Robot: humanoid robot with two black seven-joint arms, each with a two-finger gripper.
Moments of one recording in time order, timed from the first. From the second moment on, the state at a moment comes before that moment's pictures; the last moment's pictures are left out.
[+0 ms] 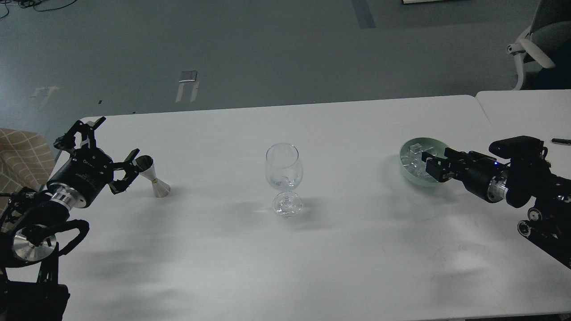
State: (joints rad) left arm -0.14 0.21 -1.82 -1.25 0.62 -0.38 0.36; right arm 0.53 -0.62 0.56 1.01 -1.82 -0.05 0.18
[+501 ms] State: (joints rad) left arm -0.14 0.21 -1.82 -1.25 0.62 -0.38 0.36; right arm 0.54 -0.59 0.55 0.99 -1.82 -0.05 0.15
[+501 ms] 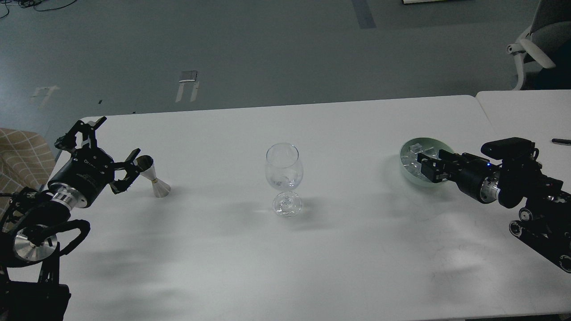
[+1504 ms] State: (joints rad) left arm -0.14 0.21 -1.82 -1.27 0.62 -0.38 0.36; right arm 0.54 -0.59 0.55 1.00 -1.81 -0.01 0.12
